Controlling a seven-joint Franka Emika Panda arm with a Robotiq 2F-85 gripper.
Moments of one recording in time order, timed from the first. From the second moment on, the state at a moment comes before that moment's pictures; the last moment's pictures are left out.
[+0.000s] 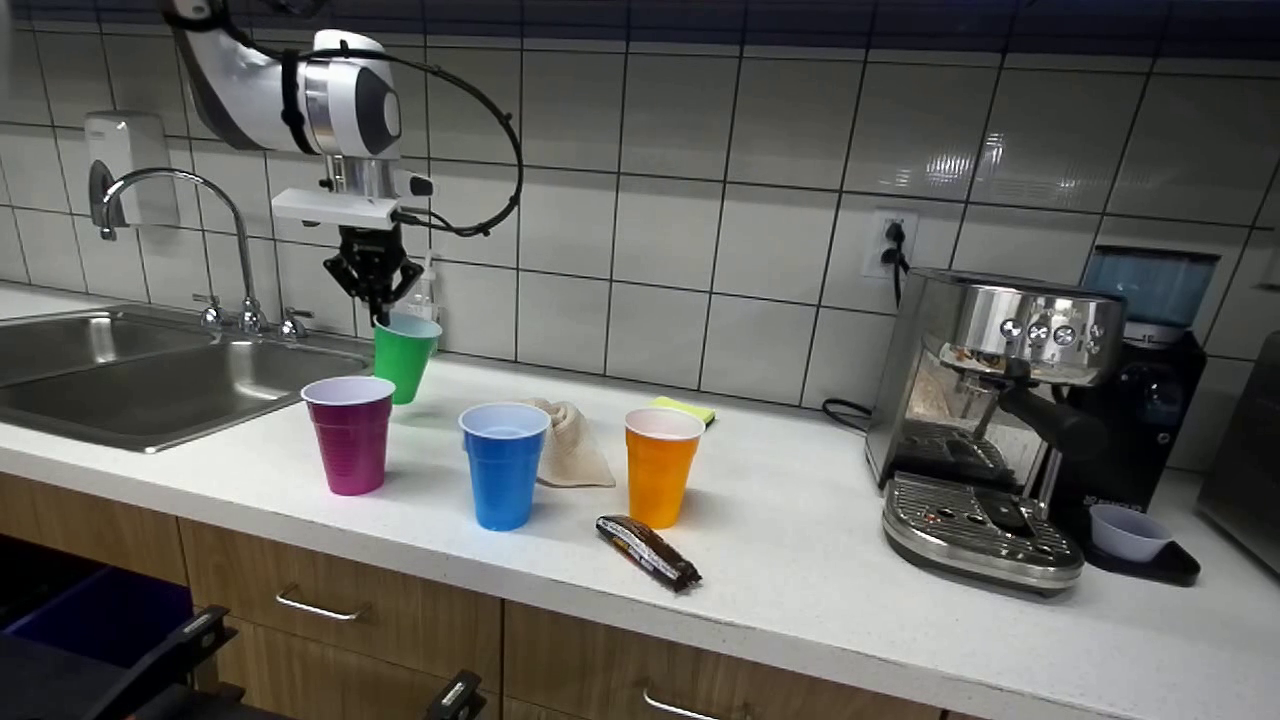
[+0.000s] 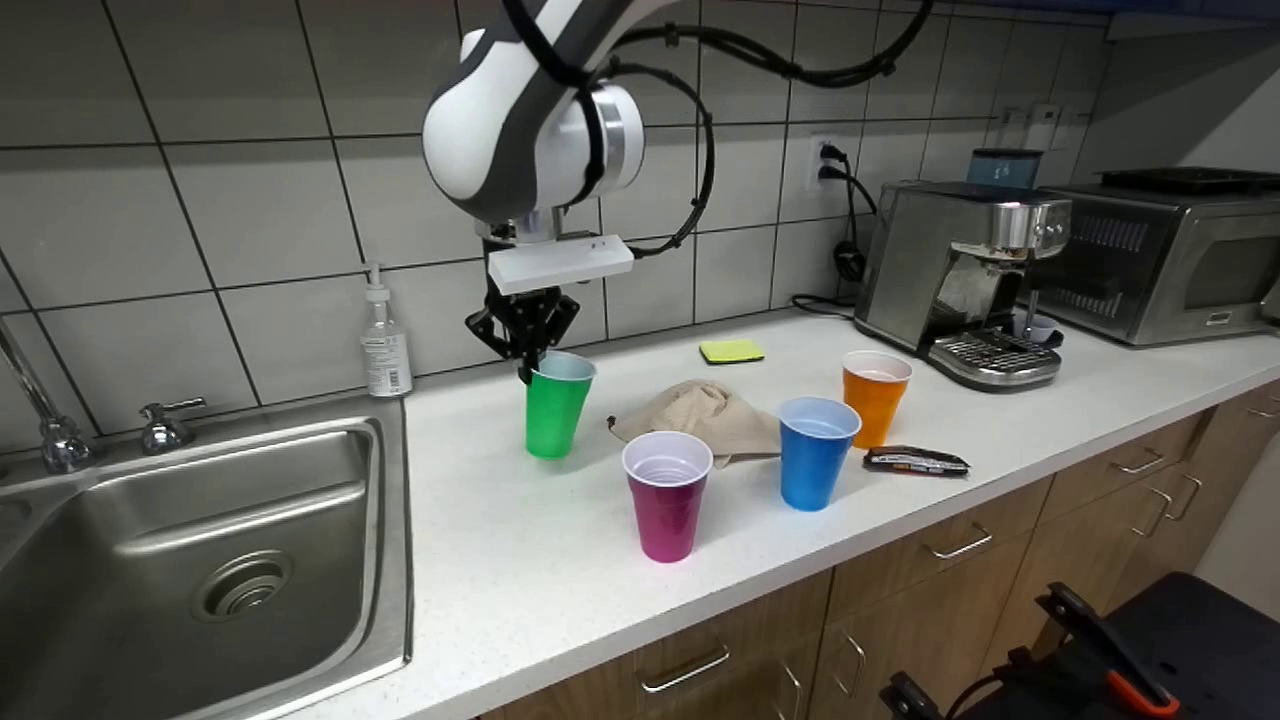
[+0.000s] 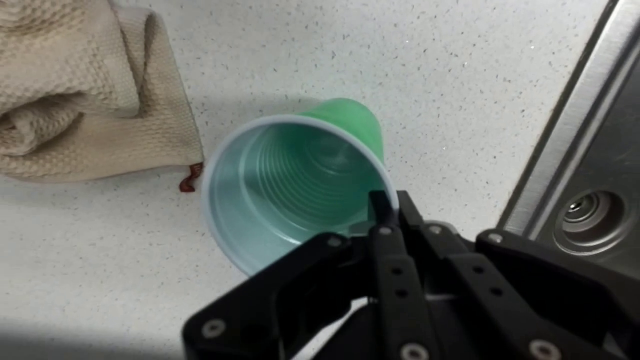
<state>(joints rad) 0.29 0.48 0.10 -1.81 -0.10 2.42 0.20</state>
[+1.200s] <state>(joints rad) 0.29 0.08 0.13 -2.15 -0.11 2.41 0.20</state>
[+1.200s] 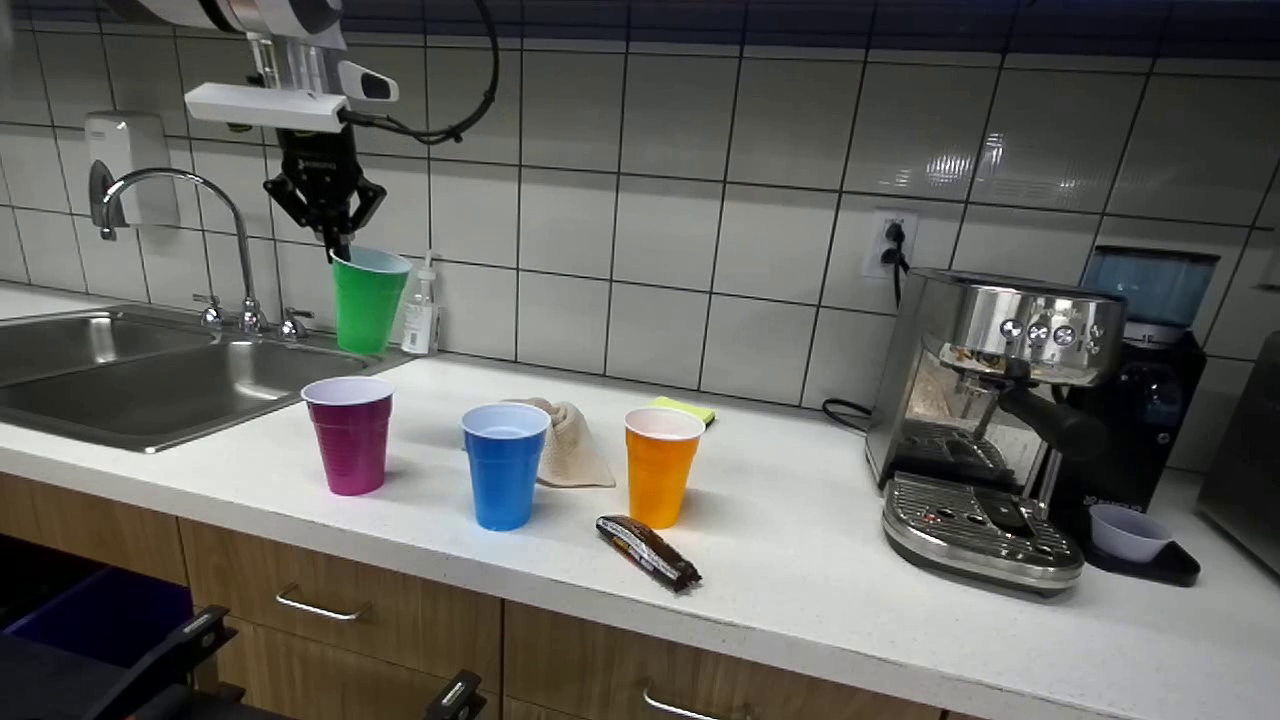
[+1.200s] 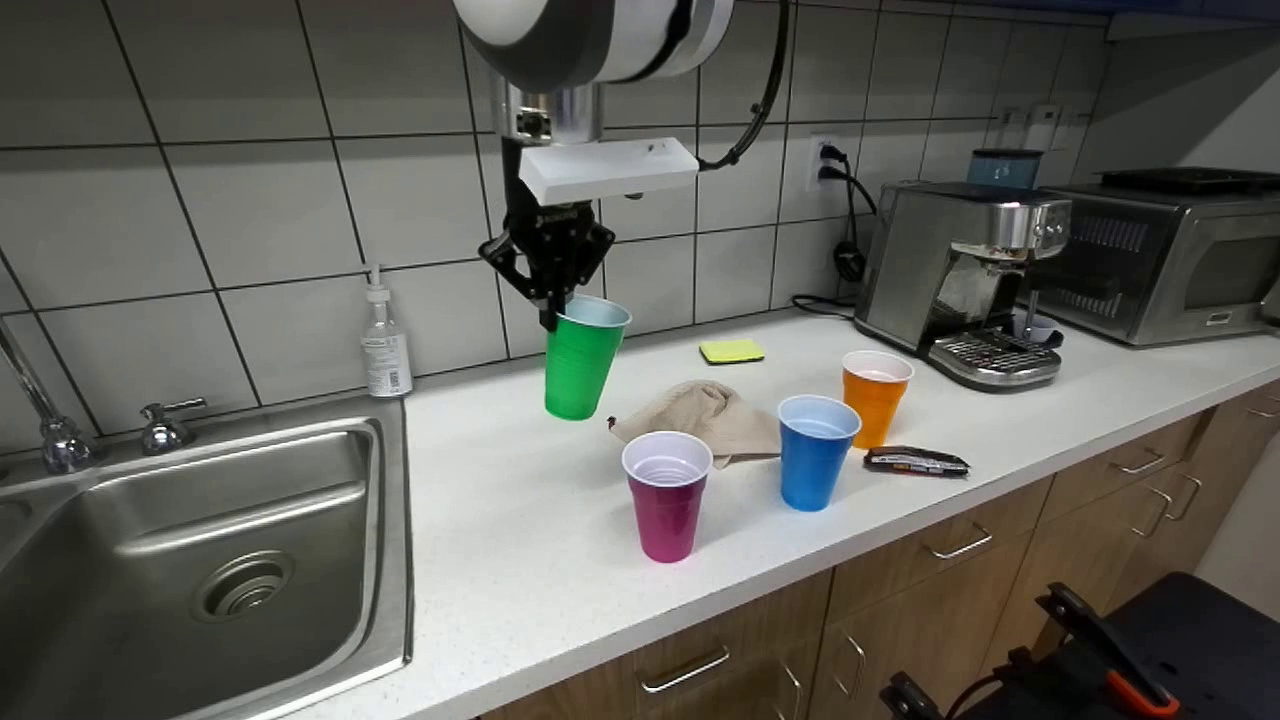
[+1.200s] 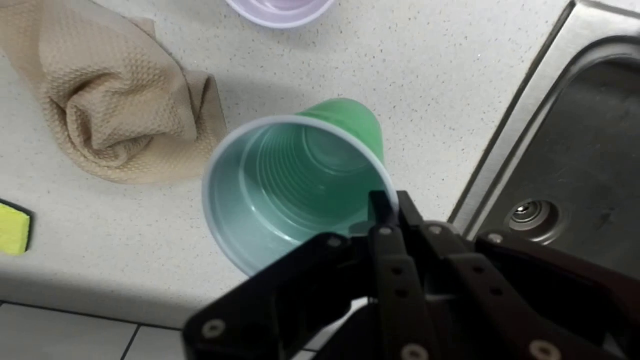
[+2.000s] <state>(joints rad) 0.28 -0.10 0.16 -2.31 -0.12 2.30 0.20</state>
